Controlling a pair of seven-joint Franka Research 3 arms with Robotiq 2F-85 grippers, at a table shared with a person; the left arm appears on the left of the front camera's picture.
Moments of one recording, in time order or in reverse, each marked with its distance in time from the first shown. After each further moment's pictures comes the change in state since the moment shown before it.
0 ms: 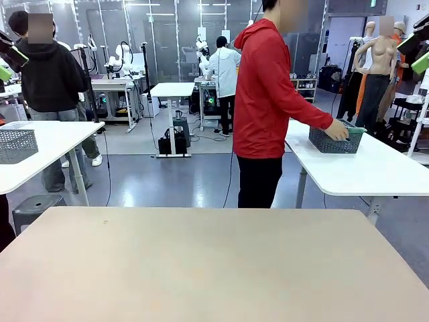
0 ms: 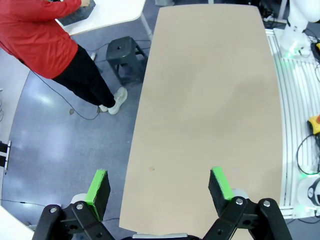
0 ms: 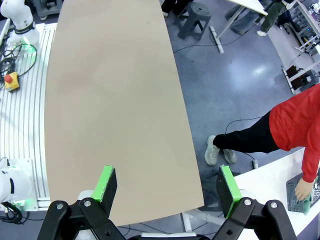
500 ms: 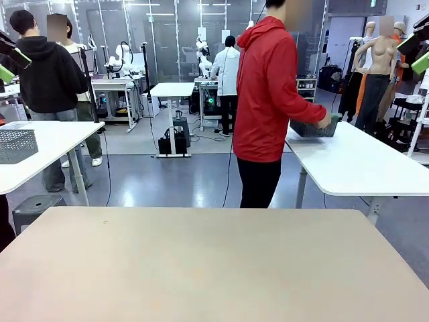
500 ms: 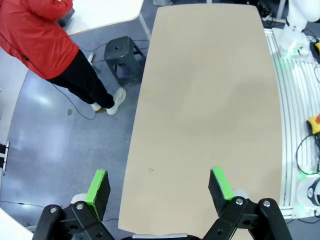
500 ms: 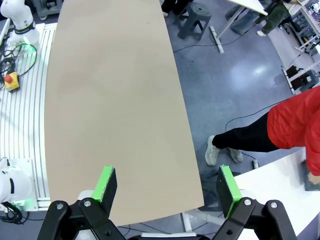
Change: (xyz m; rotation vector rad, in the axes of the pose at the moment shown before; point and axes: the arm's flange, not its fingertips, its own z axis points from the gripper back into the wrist) left arm 0.000 0.002 -0.006 -0.010 0.000 0.000; right arm 0.000 0.000 0.000 0.000 0.000 0.000
